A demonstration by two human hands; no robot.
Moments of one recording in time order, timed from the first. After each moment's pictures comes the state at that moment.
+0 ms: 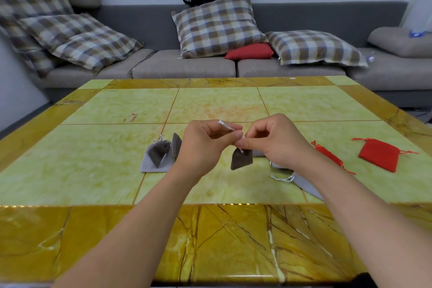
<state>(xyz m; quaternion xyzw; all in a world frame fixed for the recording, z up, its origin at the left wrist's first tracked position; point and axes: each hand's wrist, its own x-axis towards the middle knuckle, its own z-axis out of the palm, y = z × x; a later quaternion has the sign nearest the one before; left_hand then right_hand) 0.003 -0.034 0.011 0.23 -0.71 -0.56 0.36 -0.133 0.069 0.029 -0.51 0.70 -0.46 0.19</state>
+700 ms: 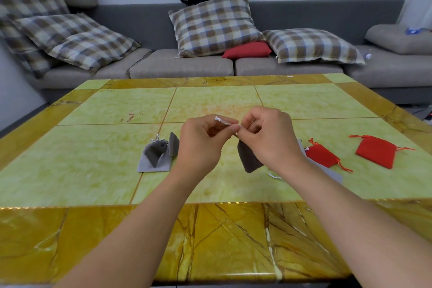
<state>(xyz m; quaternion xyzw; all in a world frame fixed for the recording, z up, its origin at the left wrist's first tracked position) 0.001 -0.029 0.013 0.23 -0.77 -0.43 0.42 -0.120 0.058 0.023 -0.48 0.74 -0.47 -0.02</state>
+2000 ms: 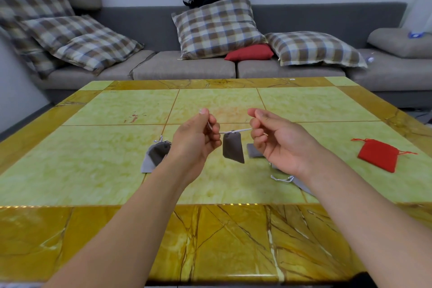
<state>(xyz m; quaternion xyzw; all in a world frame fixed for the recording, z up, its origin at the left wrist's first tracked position) 0.010 -0.037 0.033 0.29 -0.50 -0.74 0.35 -0.130 0.068 0.039 -0.20 0.44 -0.73 0.49</state>
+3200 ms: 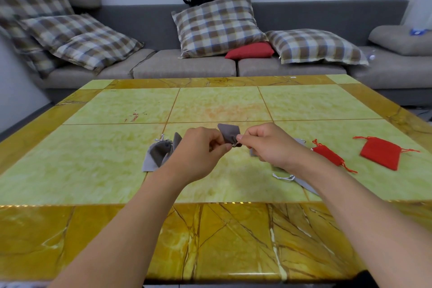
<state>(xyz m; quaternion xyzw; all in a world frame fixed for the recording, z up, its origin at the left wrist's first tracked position) 0.023 -0.045 0.013 0.28 -0.90 -0.25 0.23 -0.128 0.058 0.021 -0.47 0.74 -0.41 0.25</state>
